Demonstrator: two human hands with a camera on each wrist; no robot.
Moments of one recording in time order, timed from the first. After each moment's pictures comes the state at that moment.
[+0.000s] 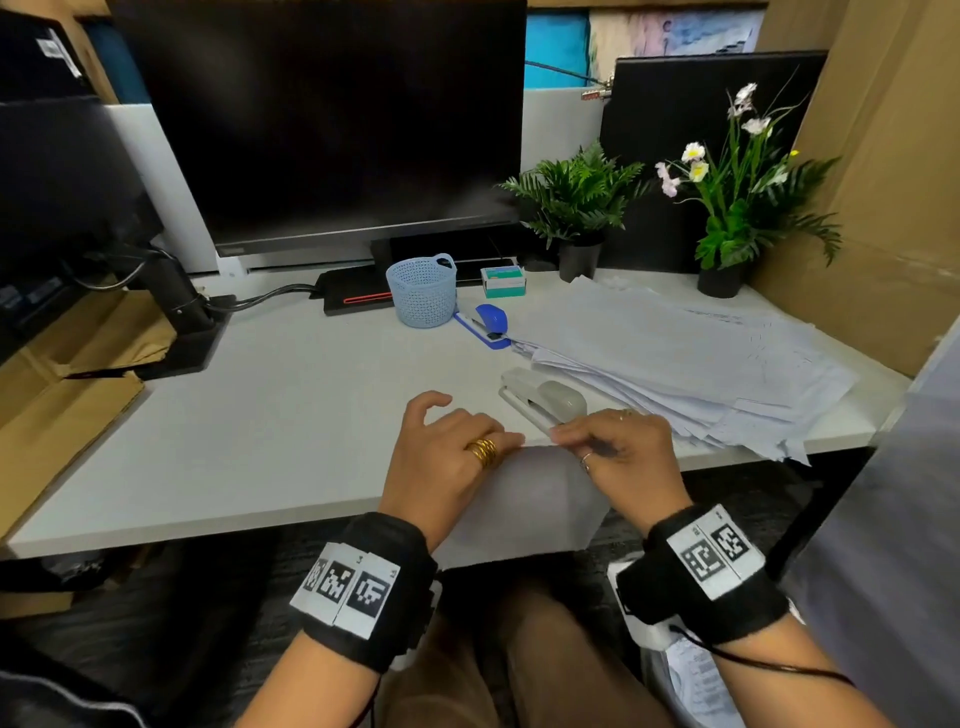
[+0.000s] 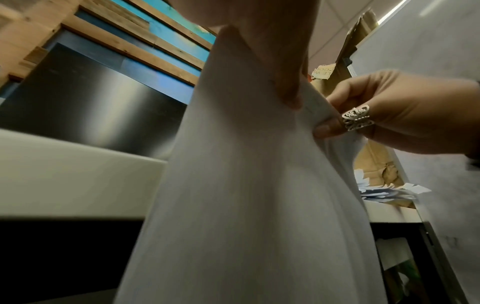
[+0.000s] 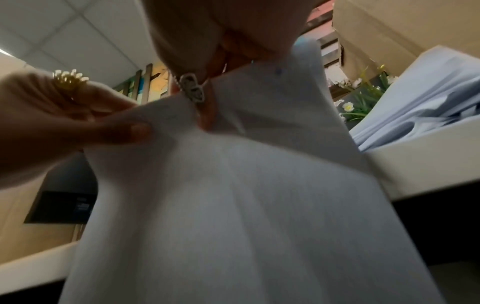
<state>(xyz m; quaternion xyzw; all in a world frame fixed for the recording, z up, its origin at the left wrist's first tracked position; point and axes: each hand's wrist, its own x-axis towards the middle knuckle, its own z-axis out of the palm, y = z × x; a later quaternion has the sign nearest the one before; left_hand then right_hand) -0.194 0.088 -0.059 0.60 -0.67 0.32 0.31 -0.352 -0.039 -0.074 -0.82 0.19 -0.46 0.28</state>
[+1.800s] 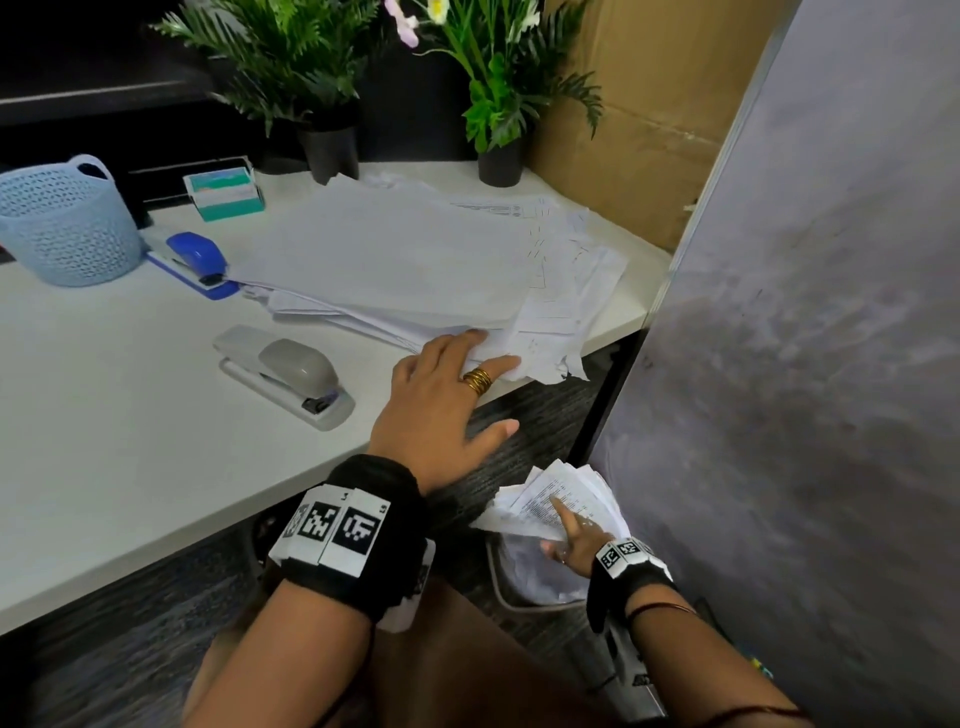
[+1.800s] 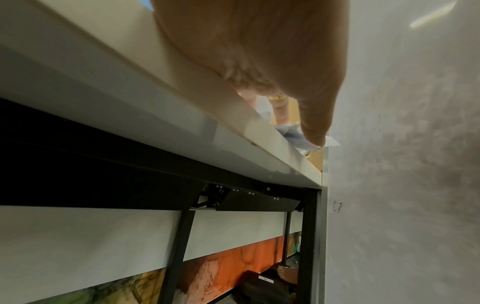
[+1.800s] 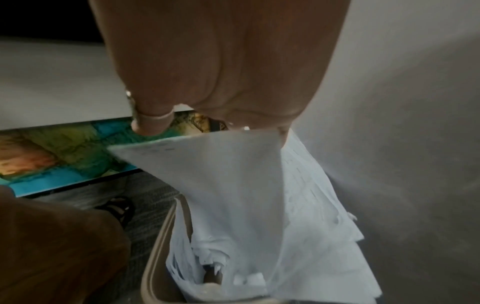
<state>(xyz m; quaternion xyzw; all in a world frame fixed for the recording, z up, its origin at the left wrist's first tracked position) -0.307 -0.072 -0.115 0.61 -0.77 -0.01 0.18 -0.552 -0.111 -0.340 -0.72 0.59 0.17 0.32</state>
